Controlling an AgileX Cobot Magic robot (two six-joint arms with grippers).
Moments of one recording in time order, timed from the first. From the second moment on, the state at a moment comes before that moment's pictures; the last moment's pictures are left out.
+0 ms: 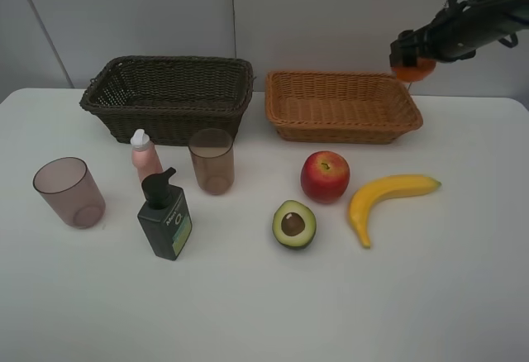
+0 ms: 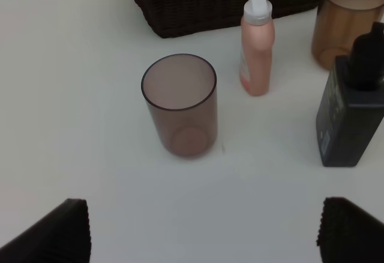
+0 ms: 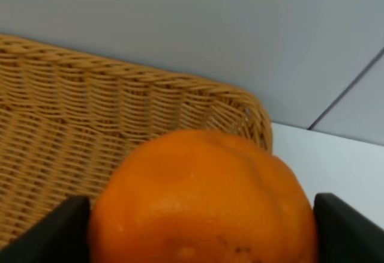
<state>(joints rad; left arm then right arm) -0.06 0.00 -0.42 -0.15 1.08 0.16 0.04 1.90 -1.32 0.22 0.25 -0.46</state>
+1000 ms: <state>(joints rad) -0.06 0.00 -0.42 -0.15 1.08 0.16 0.08 2.03 -1.32 0.22 0.12 -0.46</state>
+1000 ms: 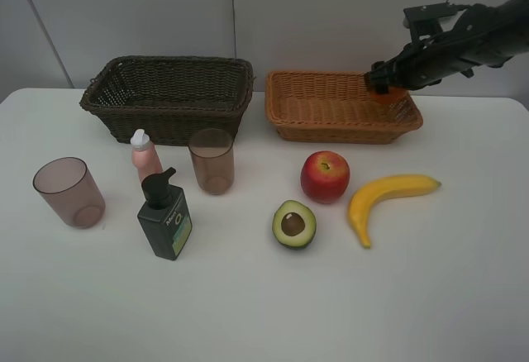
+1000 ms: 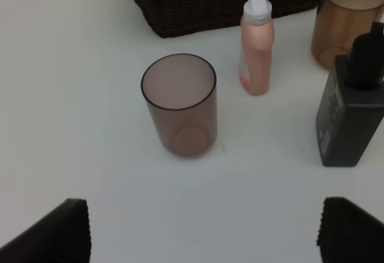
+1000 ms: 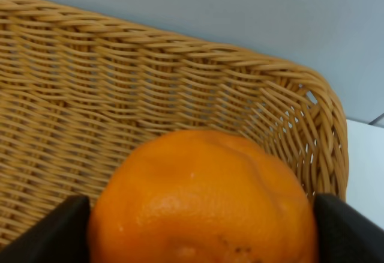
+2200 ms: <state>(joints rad) -0.06 0.00 -0.42 -0.15 1.08 0.16 0.08 2.00 -1.32 0.22 0.14 -0.46</state>
